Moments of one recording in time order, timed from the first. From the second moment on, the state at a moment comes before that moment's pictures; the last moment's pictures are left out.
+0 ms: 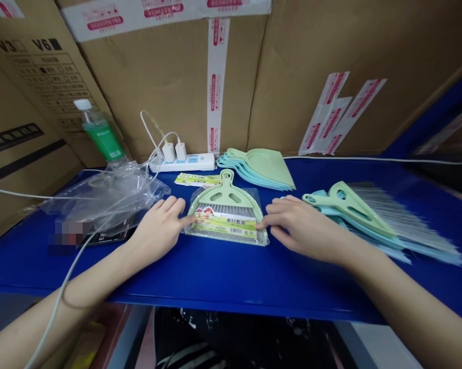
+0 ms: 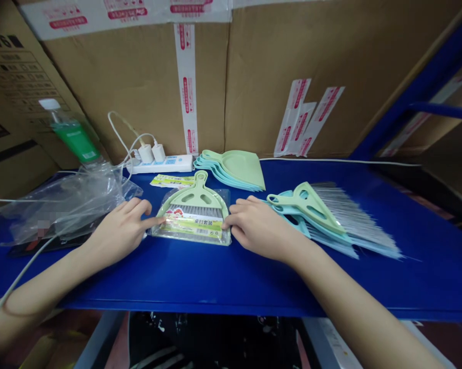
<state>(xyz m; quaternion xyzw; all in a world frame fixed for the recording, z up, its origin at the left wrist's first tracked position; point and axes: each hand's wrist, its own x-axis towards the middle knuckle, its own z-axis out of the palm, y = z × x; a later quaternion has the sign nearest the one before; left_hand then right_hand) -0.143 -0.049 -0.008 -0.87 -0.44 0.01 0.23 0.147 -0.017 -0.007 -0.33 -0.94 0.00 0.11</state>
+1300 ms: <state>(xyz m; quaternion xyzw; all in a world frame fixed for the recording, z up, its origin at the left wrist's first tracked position) -0.138 -0.049 -0.018 -0.90 -0.35 -0.12 0.22 0.128 -0.024 -0.016 -0.26 -0.95 -0.06 0.17</state>
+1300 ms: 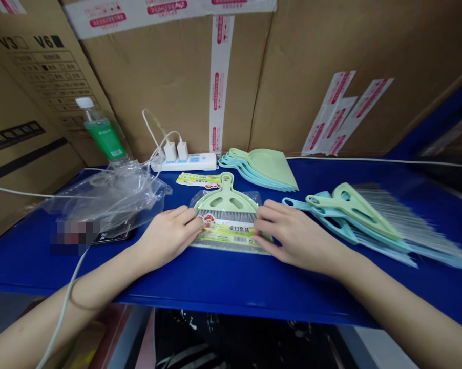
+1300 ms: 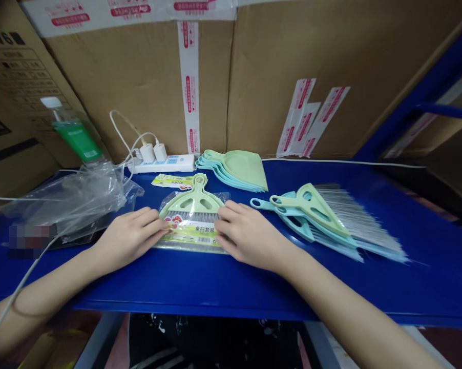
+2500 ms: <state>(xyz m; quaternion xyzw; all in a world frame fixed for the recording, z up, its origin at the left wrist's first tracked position) -0.143 -0.050 -0.001 -0.91 -0.38 -0.04 0.13 0.140 -0.021 -0.009 -0.28 -0.95 0.04 0.11</state>
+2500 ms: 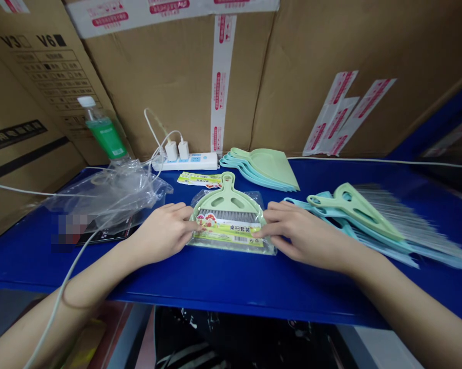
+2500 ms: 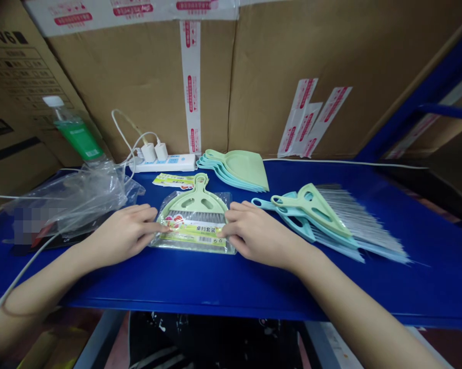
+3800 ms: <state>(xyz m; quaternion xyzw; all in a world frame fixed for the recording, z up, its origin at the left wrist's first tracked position) -0.139 -0.050 -0.013 -0.91 -0.35 -0.15 0.17 0.136 -0.018 -0.013 -0.25 -0.95 0.04 0.16</state>
